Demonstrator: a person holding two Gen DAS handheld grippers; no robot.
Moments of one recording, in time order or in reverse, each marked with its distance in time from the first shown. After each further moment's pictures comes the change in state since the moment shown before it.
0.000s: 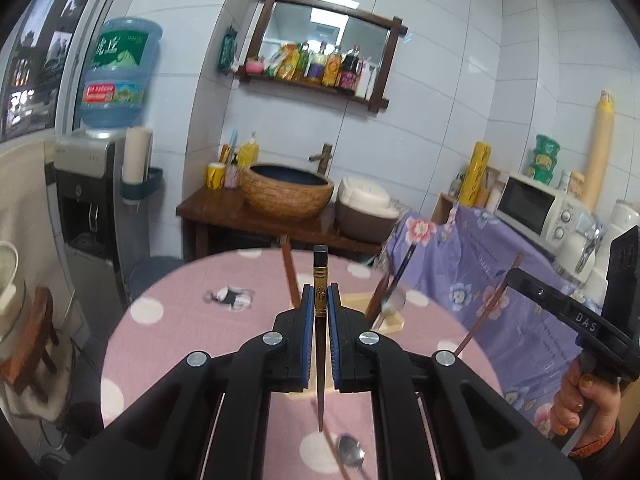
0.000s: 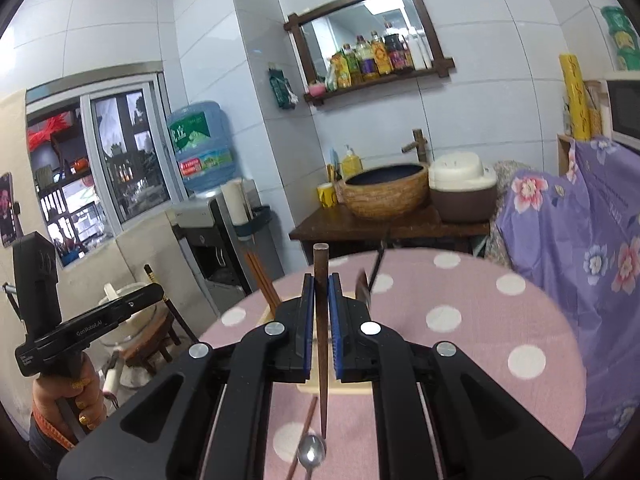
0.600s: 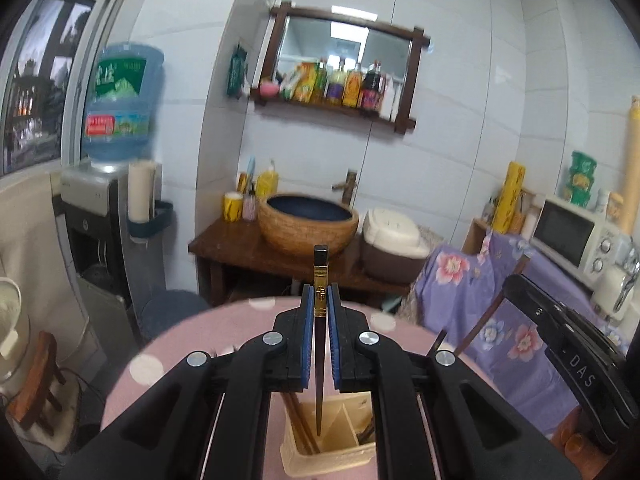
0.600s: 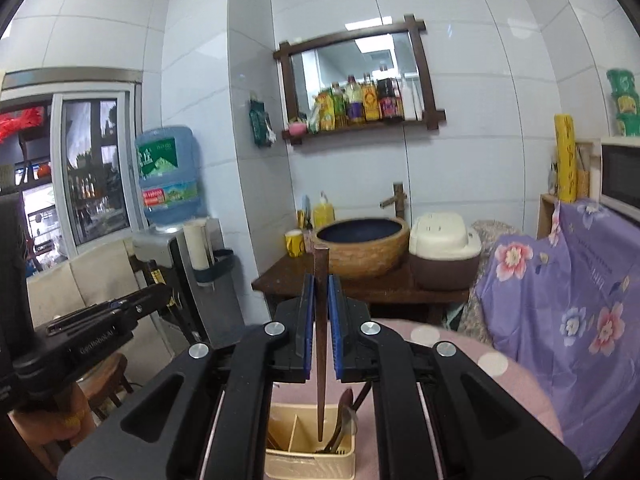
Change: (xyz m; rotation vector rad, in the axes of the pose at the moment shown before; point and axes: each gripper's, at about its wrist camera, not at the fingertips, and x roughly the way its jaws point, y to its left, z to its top) left arm 0.086 -0.021 0.045 -0.003 -0.023 0.123; right arm 0.091 0.015 0.038 -0.067 -0.068 -0.153
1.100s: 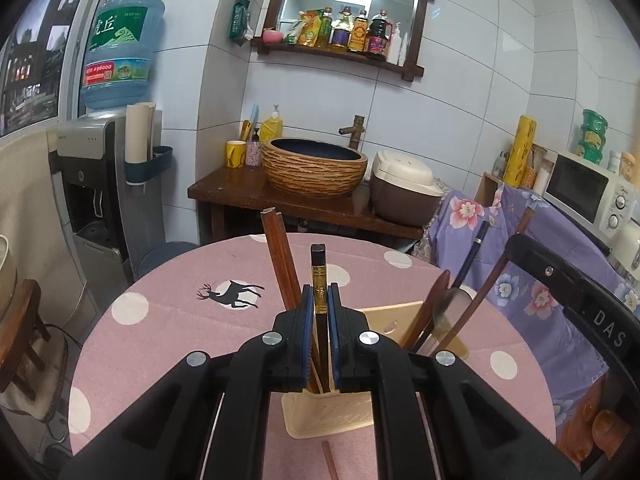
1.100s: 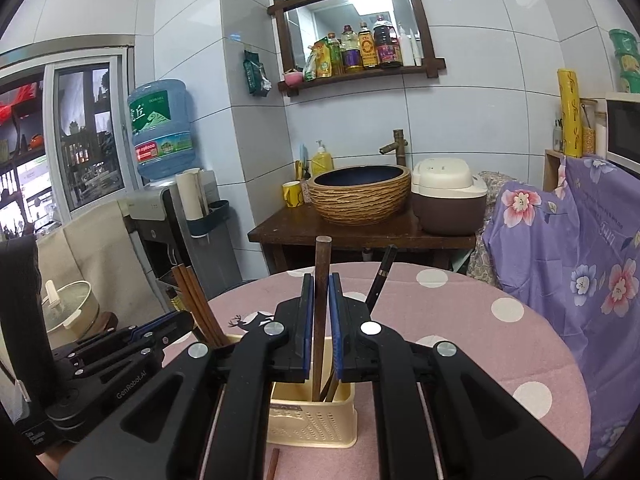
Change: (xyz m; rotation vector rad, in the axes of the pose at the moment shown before) left arm 0.031 0.011 -0.070 0.015 0.100 0.017; right arm 0.015 -0.008 -0.067 -0.005 0.088 -0.003
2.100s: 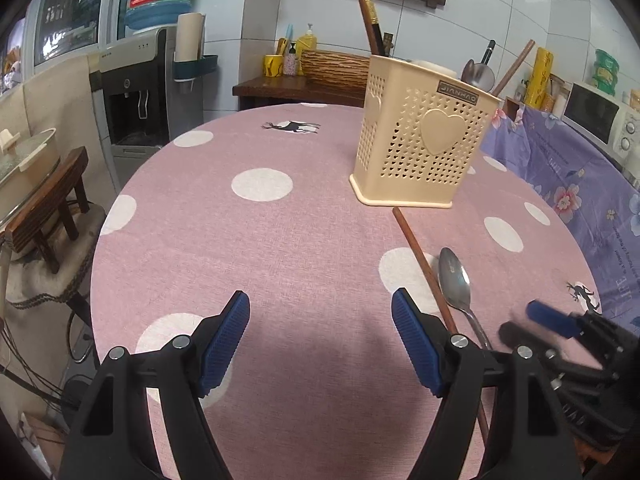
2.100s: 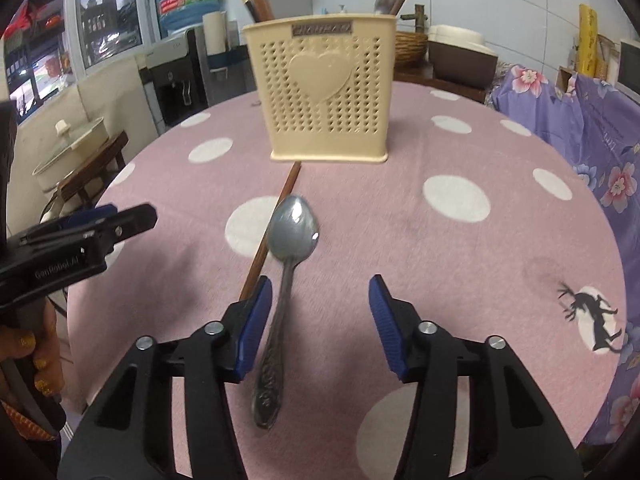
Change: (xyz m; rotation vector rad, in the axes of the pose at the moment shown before) left arm -0.062 0.050 -0.183 -0.002 0.229 0.102; right arm -0.059 0.033 -0.238 -0.094 0.446 0.016
